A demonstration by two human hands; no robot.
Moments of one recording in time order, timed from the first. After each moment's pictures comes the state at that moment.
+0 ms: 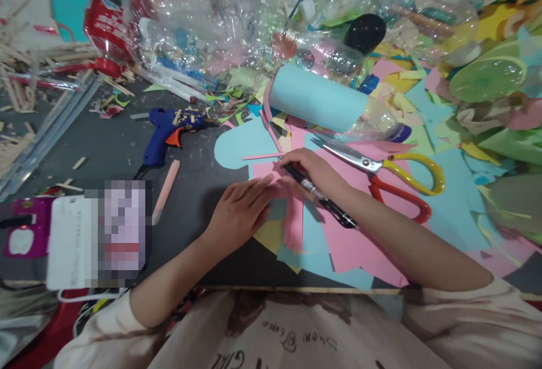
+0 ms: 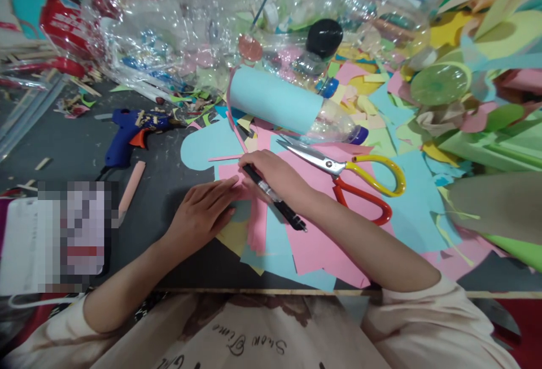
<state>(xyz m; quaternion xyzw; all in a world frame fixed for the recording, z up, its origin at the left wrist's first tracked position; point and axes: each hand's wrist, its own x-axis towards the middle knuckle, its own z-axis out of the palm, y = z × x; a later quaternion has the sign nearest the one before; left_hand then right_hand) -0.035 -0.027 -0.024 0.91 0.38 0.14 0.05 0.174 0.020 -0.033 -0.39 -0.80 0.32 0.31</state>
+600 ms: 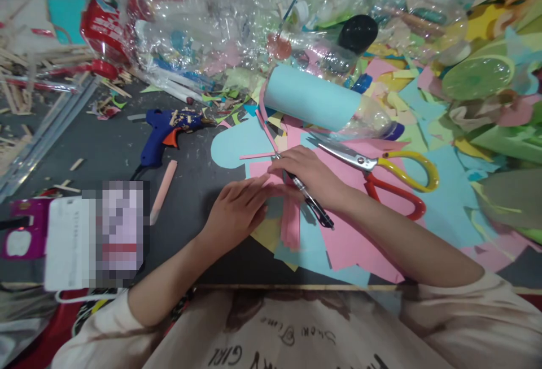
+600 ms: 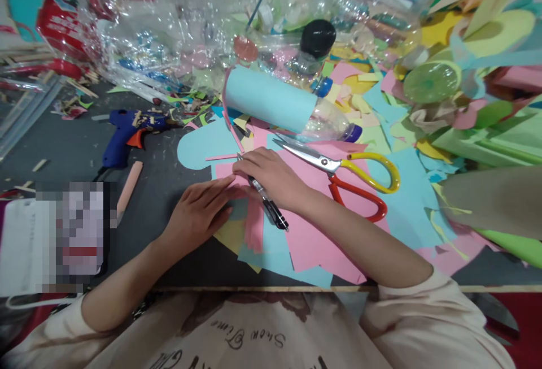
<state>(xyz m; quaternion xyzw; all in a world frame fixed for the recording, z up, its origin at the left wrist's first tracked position) -0.036 -0.026 -0.023 0.92 0.37 0.14 0.04 0.176 0.021 -0.036 -0.37 -0.85 0.26 0.27</state>
